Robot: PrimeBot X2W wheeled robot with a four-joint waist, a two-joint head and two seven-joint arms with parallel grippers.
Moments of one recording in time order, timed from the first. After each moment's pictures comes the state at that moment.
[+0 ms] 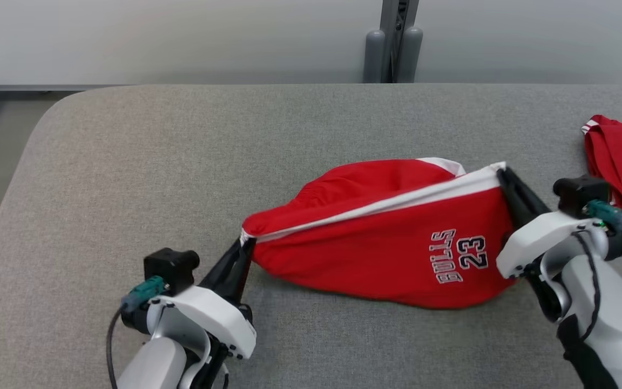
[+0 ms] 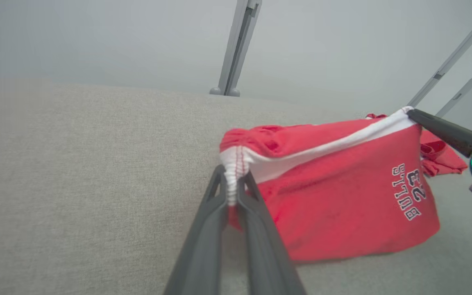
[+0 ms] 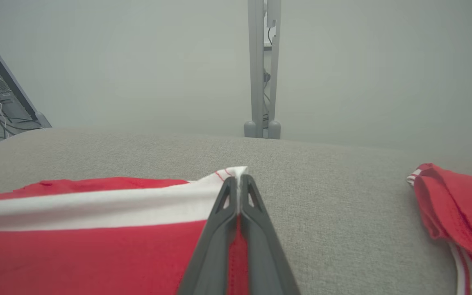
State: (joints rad) left arm -0.25 0.12 -0.41 0.32 -0.52 -0.05 -0.05; right arm -0.63 -0.18 0.33 0.87 0.38 0.13 -0.26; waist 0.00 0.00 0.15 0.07
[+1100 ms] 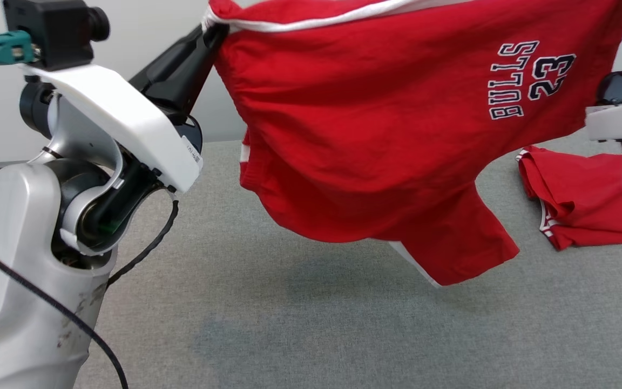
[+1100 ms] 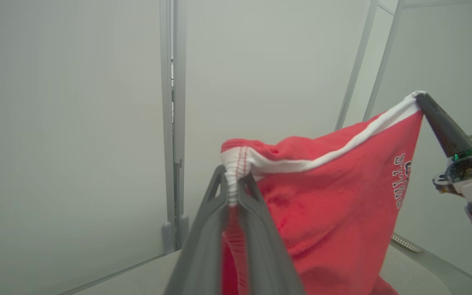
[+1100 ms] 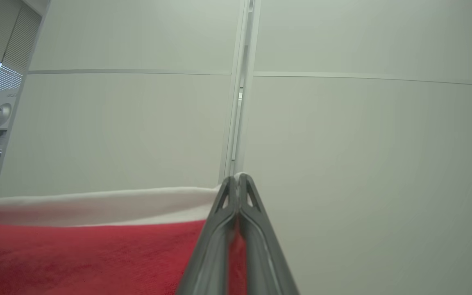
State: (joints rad) left arm -0.69 0.28 -0.29 -0.14 -0.79 0.03 0.51; right arm -0.72 -0.24 0.06 0.15 0.25 0.13 -0.16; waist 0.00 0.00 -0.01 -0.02
